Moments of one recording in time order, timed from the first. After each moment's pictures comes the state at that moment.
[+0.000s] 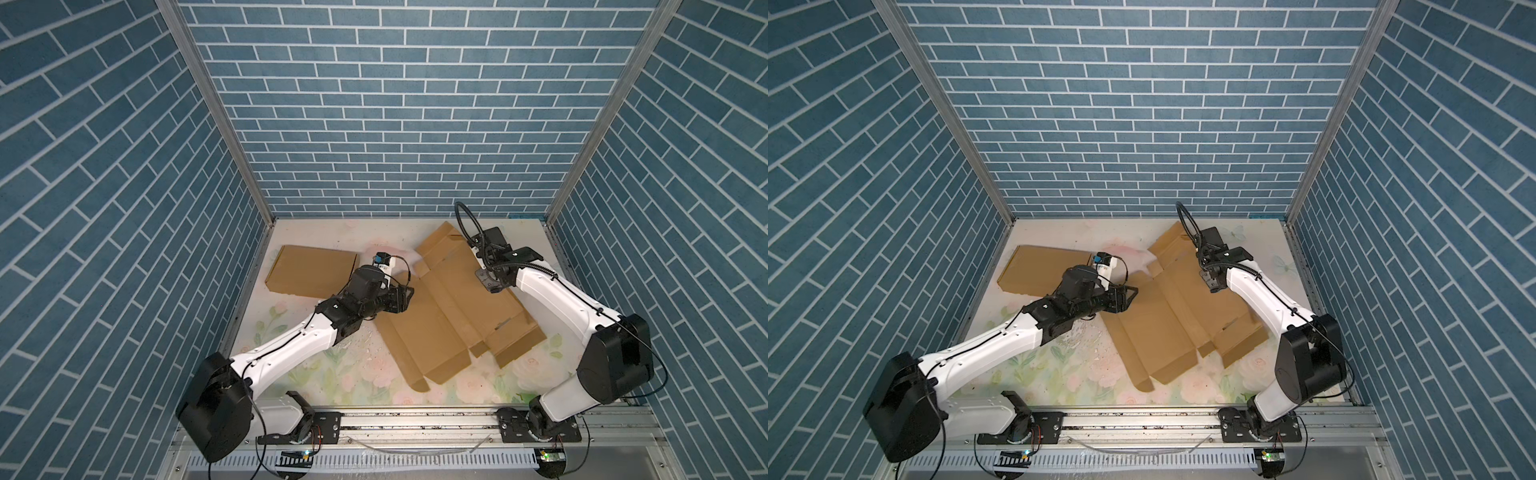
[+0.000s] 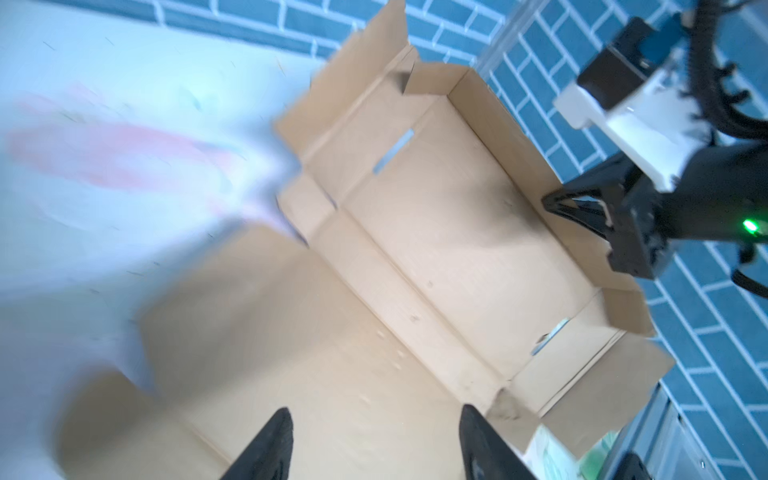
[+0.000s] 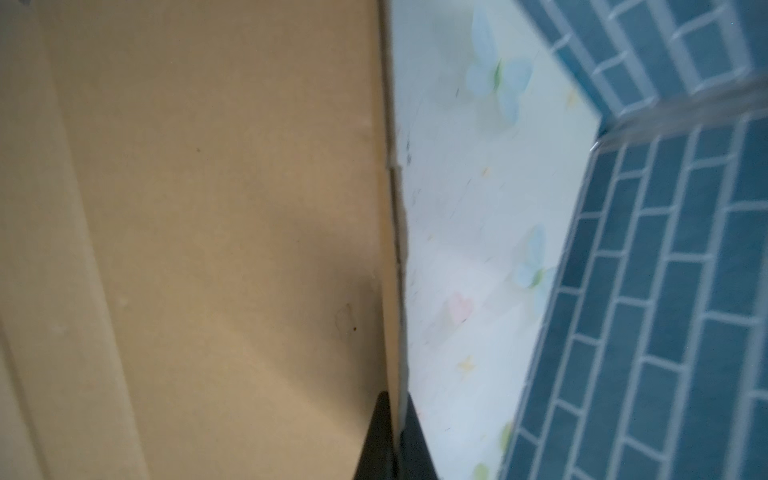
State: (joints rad) left arm -0.67 1.26 0.83 -0.11 0.10 -0.52; right arm 0.51 1.56 1.34 -0.83 0.48 -0.35
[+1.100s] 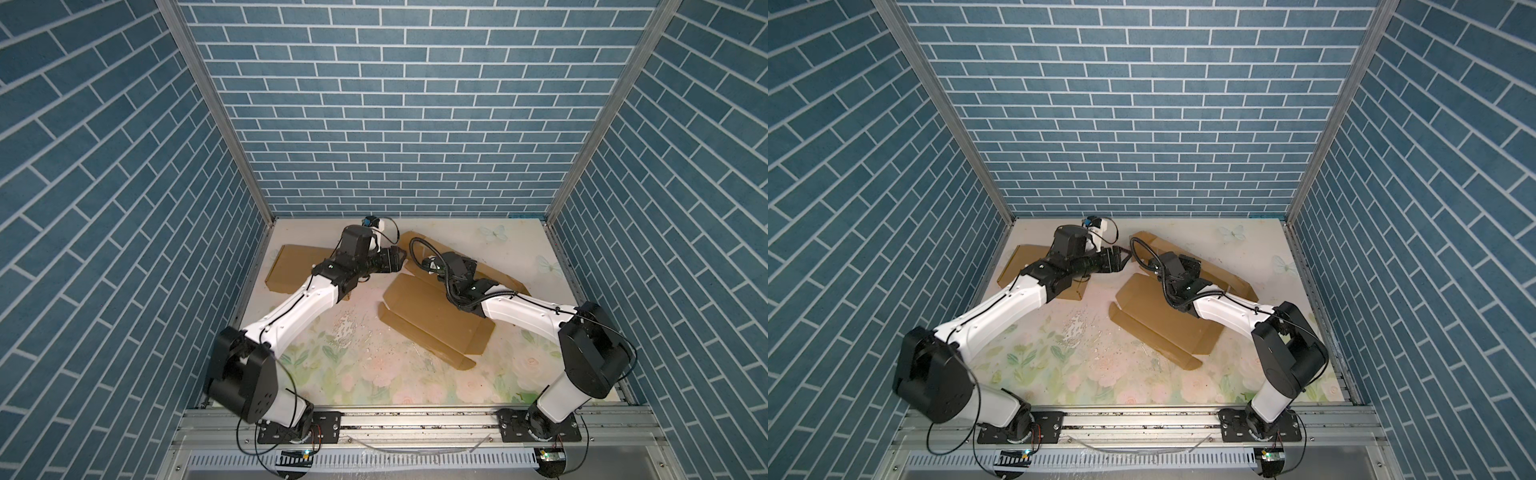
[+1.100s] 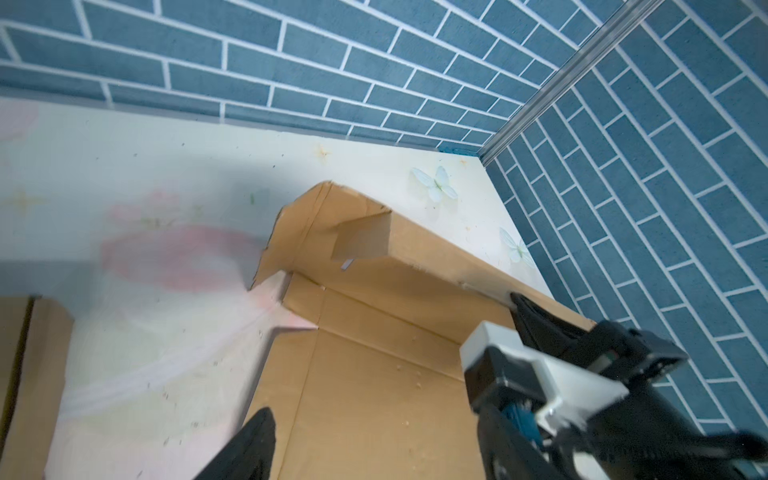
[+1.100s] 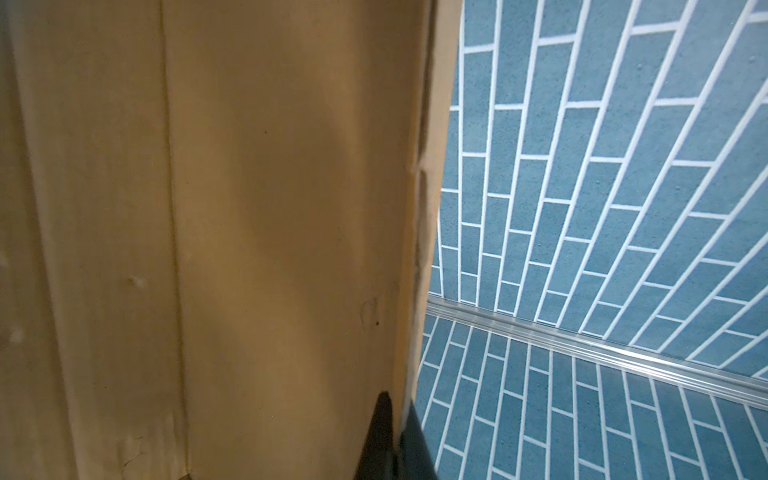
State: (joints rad) left arm -0.48 1.55 1.23 -0.22 0.26 -0.45; right arm 0.76 1.64 1.05 -0.09 0.83 -0.98
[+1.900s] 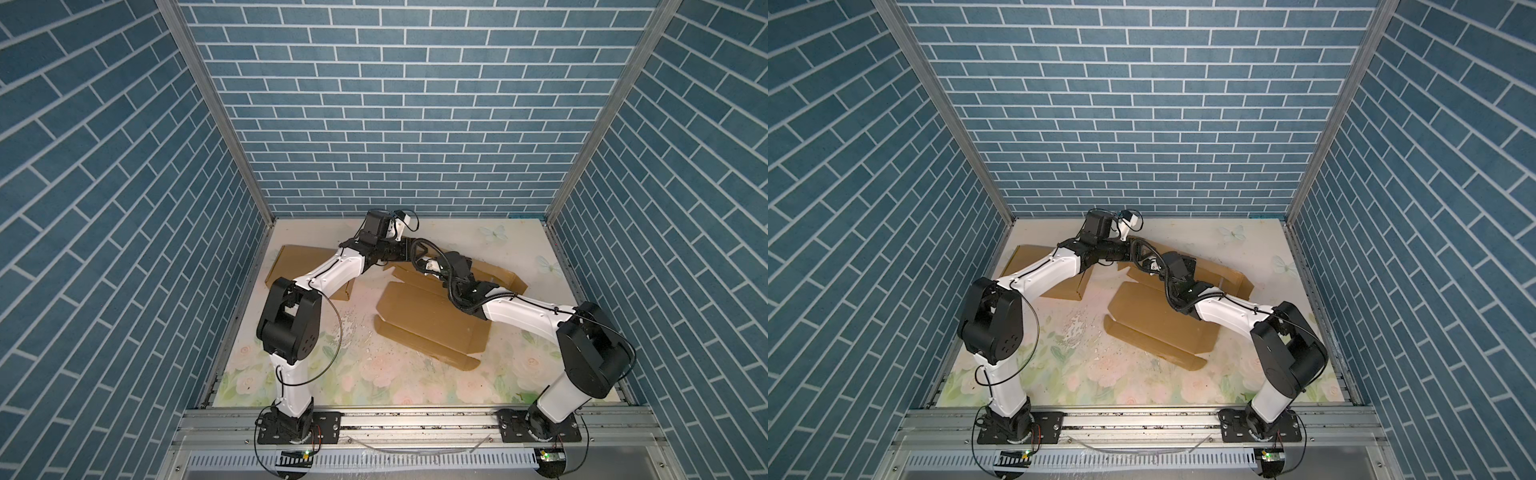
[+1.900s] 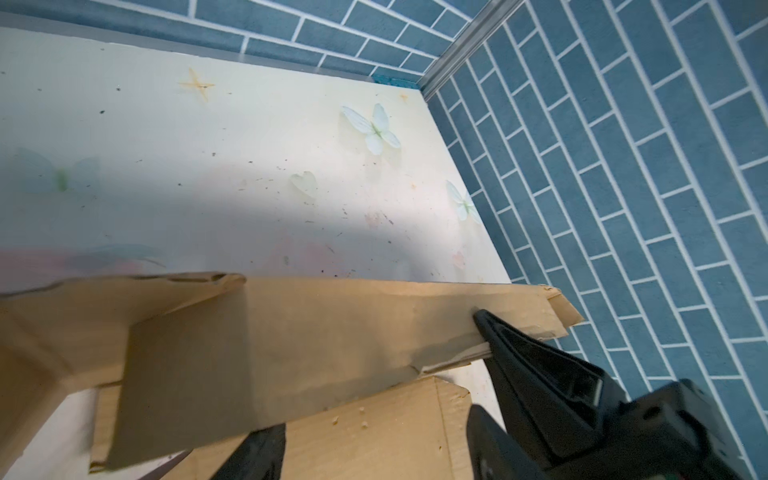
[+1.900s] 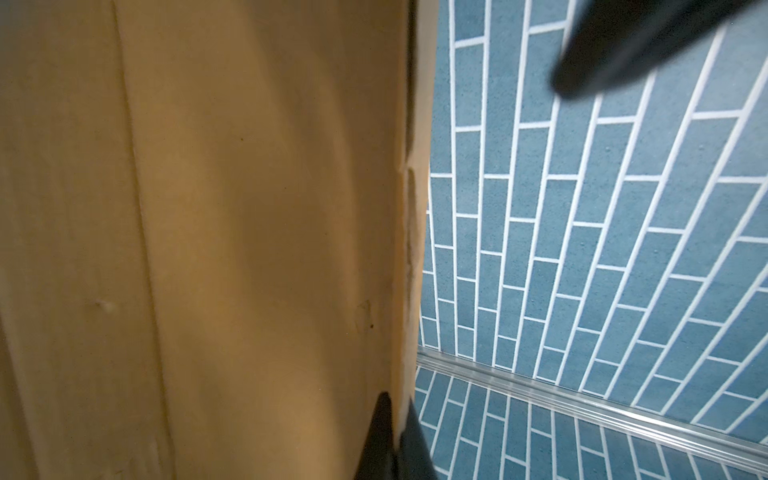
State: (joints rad) left arm -0.46 1.90 1.48 -0.19 0.59 -0.46; right arm 0.75 1.64 1.02 0.06 0.68 -1.10
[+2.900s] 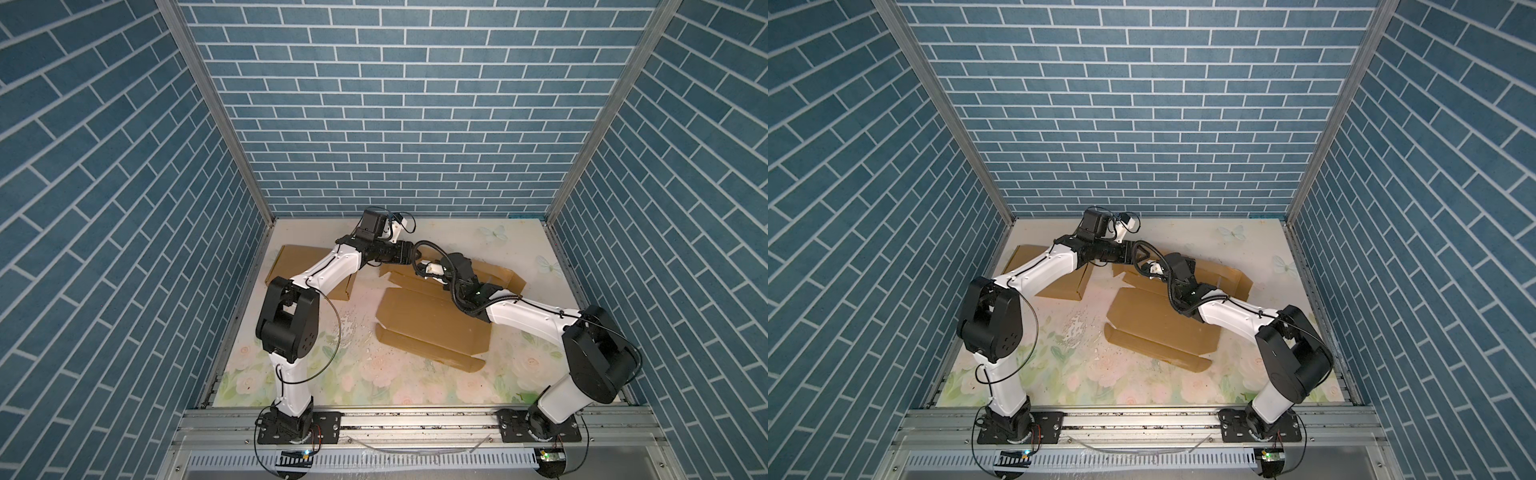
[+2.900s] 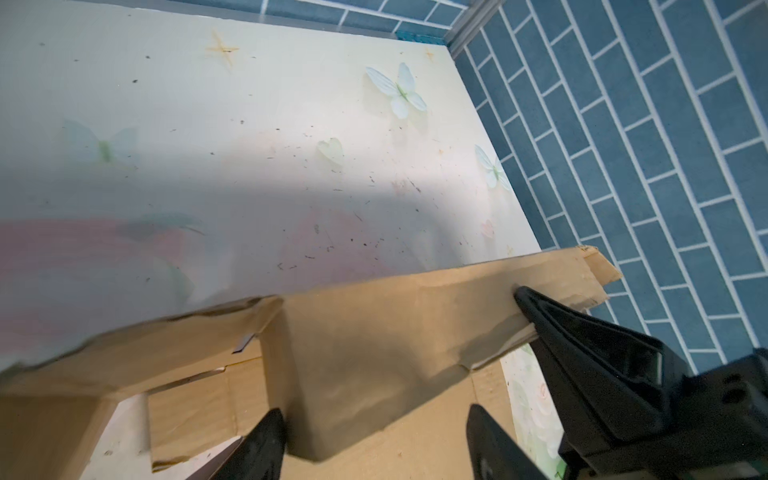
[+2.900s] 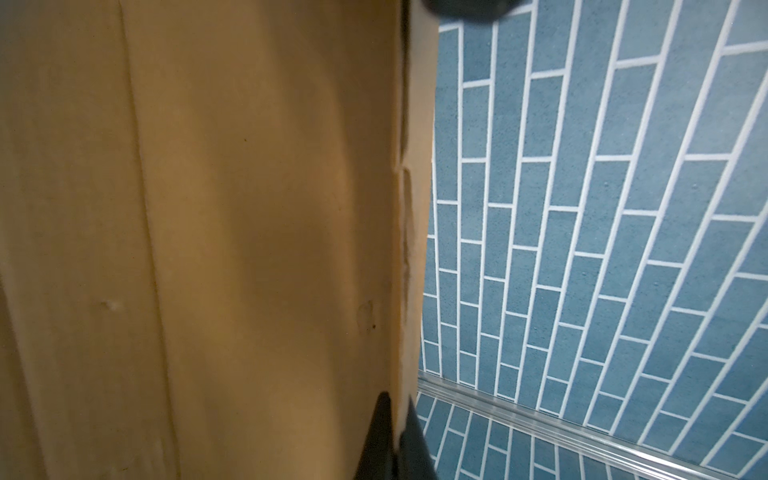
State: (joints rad) left arm -0.44 1.91 1.52 -0.34 0.58 -0.33; right arm 0.75 1.60 0.98 0.07 0.60 -1.13
